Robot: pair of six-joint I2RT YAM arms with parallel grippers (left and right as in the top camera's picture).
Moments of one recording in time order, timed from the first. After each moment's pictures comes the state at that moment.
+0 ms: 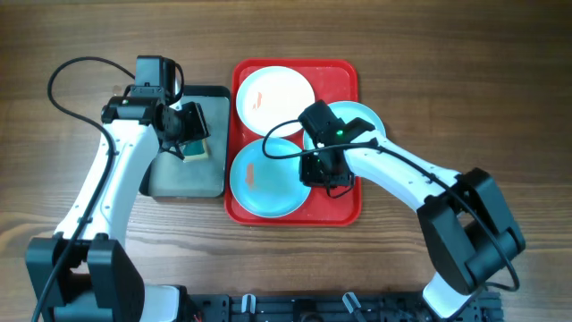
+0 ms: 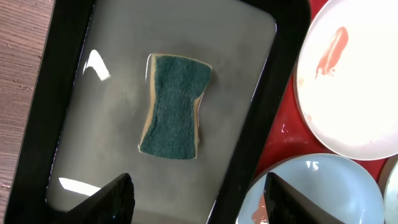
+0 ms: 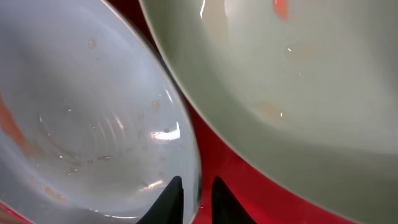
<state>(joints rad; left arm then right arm) -0.06 1.59 1.21 -0.86 0.02 -0.36 0.60 1.85 1.15 -0.73 -0.22 0.66</state>
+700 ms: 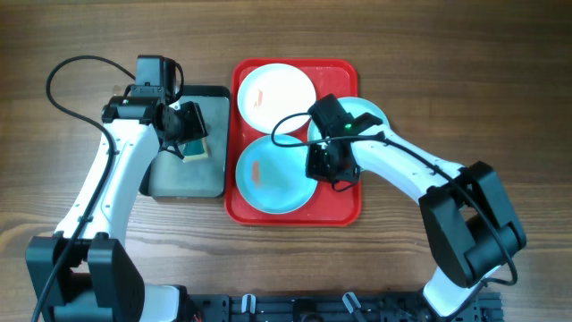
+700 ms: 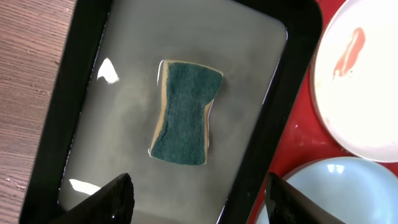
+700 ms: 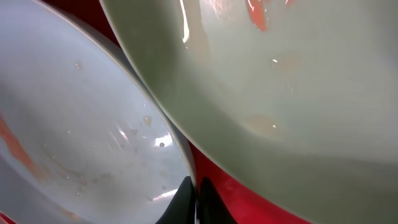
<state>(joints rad) -0.06 1.59 1.21 -0.85 -0.02 -0.36 0.53 1.86 1.15 -0.72 -0.23 0.69</state>
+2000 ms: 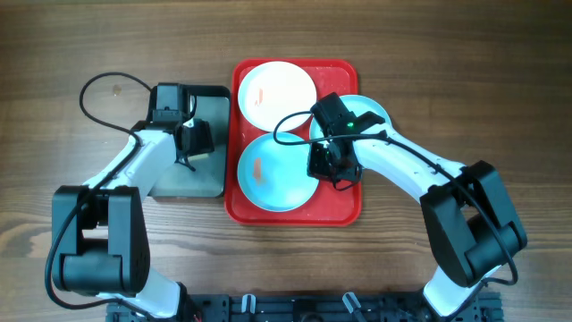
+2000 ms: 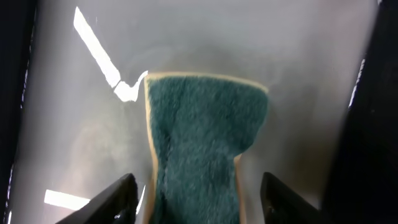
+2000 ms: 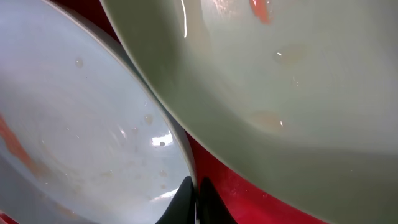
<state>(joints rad) -0.06 1.75 0.97 -0.41 -0.06 -0.23 0.53 1.86 1.15 -0.72 -0.24 0.69</state>
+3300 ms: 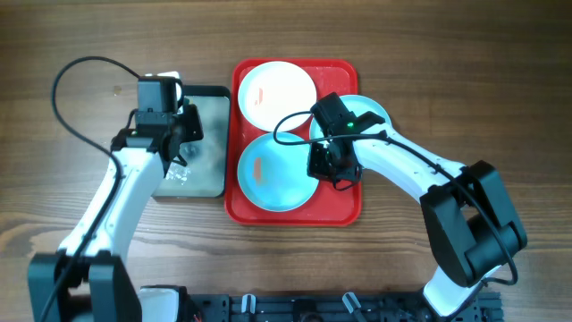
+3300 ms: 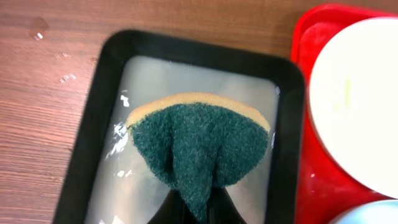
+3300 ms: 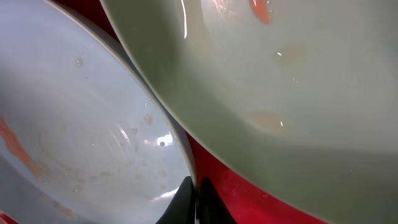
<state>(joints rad) -0.06 1.49 0.96 -0.40 -0.09 -0.18 0.53 1.86 1.15 -0.72 -0.24 0.69</state>
